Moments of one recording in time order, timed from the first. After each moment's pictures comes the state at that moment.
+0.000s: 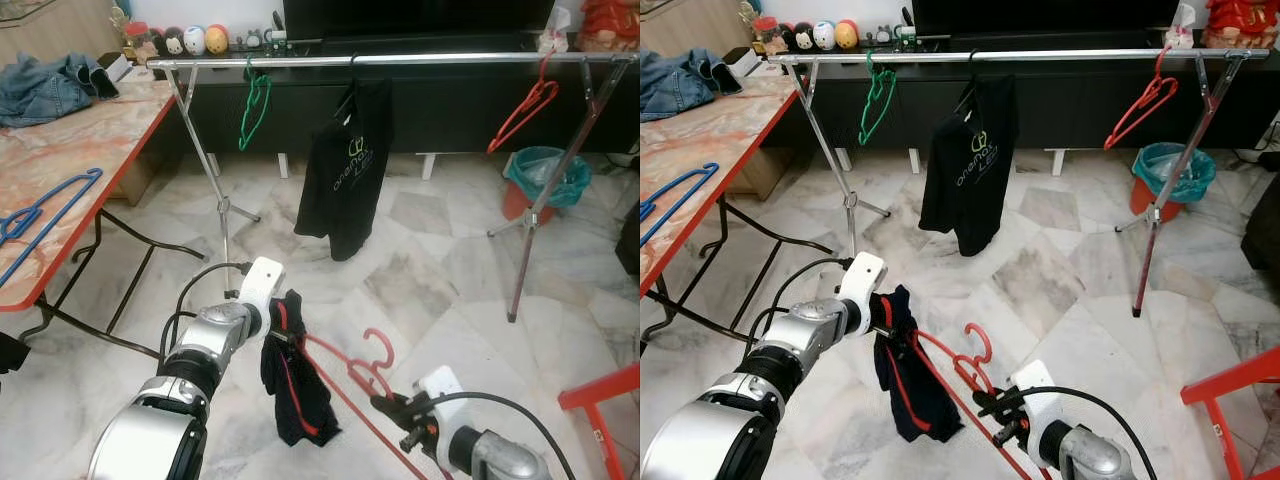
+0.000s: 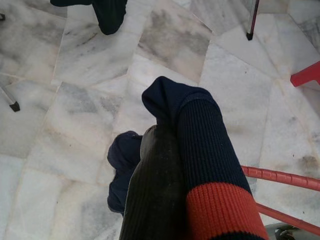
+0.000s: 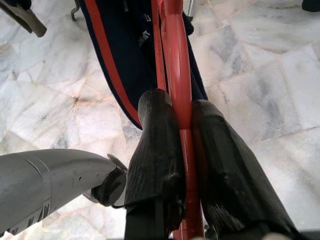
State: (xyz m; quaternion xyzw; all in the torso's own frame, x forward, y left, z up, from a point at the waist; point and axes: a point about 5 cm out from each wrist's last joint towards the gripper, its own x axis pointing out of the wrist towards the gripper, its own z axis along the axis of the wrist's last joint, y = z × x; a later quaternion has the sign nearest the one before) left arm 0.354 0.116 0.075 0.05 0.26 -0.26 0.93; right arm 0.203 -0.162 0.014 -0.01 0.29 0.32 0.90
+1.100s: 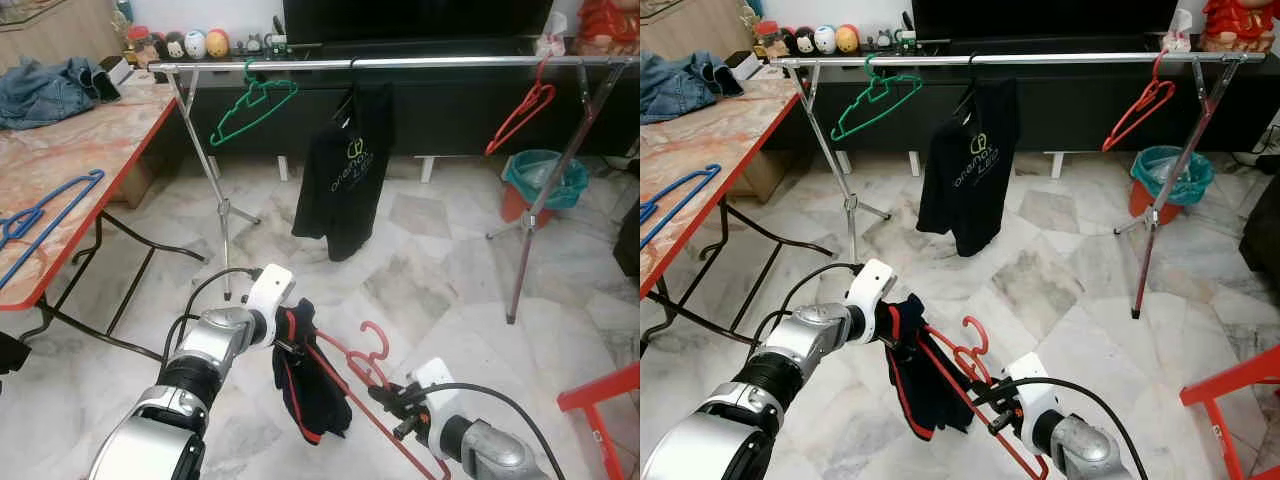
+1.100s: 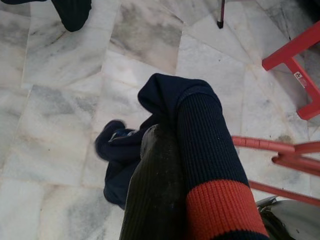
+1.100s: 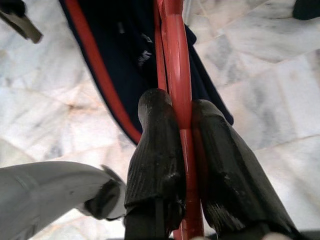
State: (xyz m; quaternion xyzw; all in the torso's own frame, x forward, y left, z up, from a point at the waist) left arm 0.345 0.106 0.075 0.06 0.27 -0.32 0.90; right arm 0.216 -0.157 0.008 0.00 0.28 0.32 0.90
